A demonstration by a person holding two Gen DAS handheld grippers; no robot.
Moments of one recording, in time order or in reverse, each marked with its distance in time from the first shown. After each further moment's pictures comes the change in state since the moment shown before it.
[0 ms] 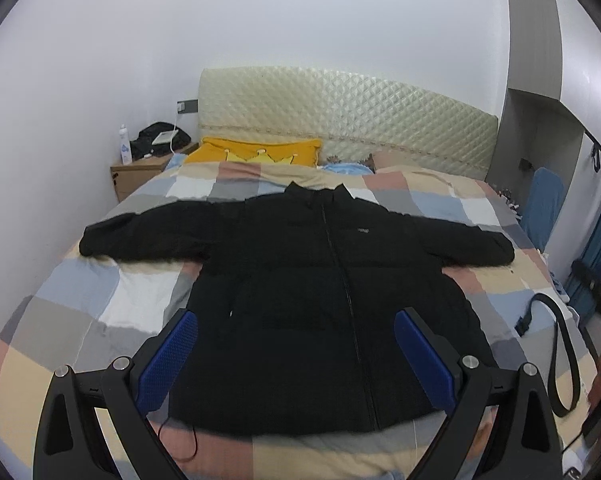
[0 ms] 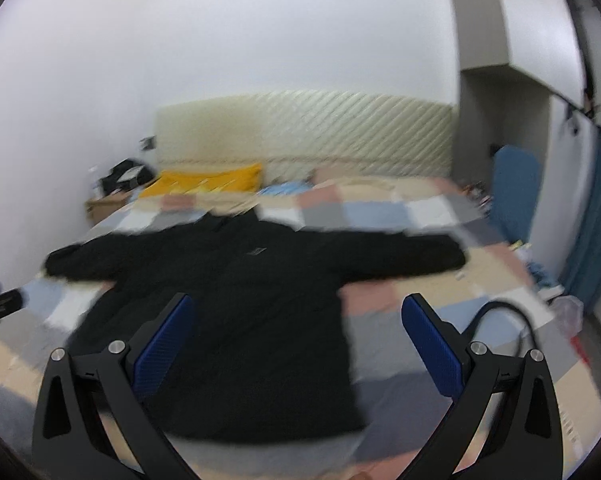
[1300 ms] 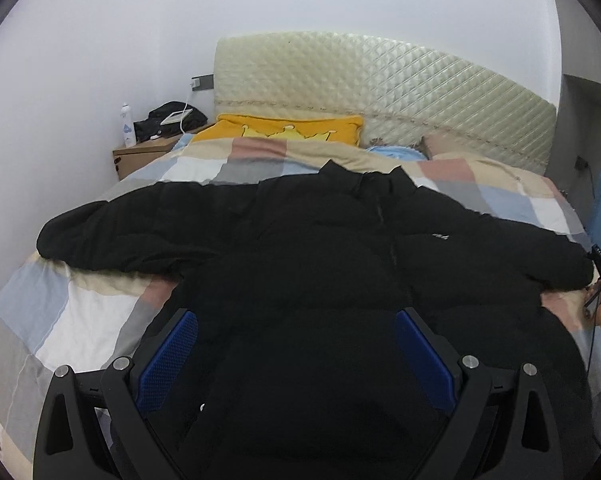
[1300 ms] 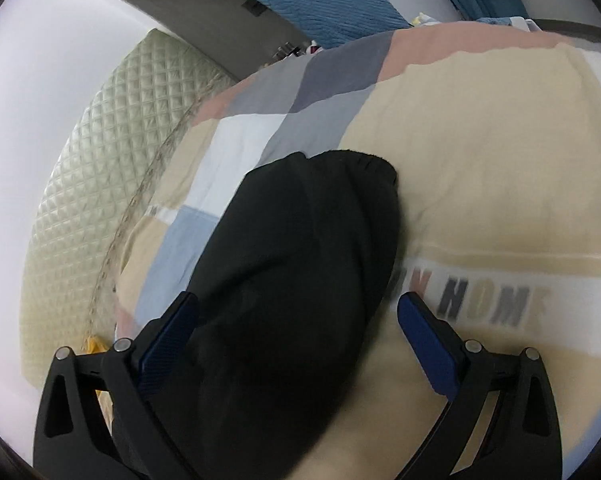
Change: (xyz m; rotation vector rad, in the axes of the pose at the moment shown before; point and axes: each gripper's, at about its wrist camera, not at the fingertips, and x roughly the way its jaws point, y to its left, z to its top) left arm 0.261 0.025 0.011 -0.037 0.034 0.124; right arm 0.482 -0.390 -0.078 1.034 0.065 -0.201
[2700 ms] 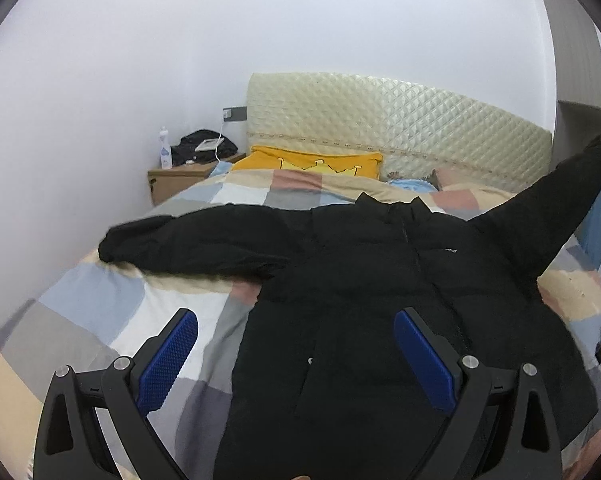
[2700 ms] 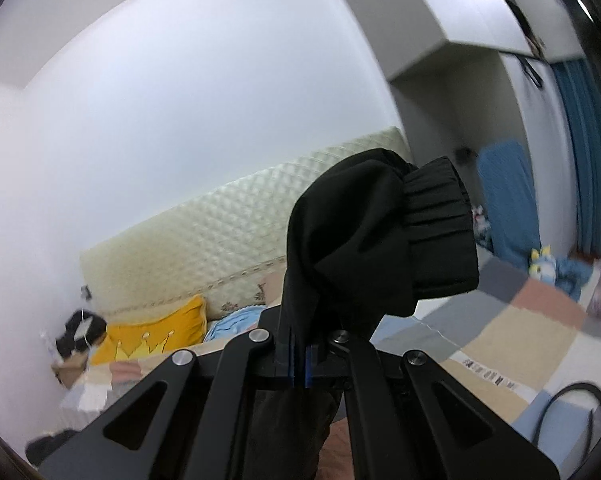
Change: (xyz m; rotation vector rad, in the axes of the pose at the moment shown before) left arm -0.125 0.095 -0.033 -0.038 -0.133 -0.003; right arm -0.315 0.310 -0.066 -0.647 -0.263 0.261
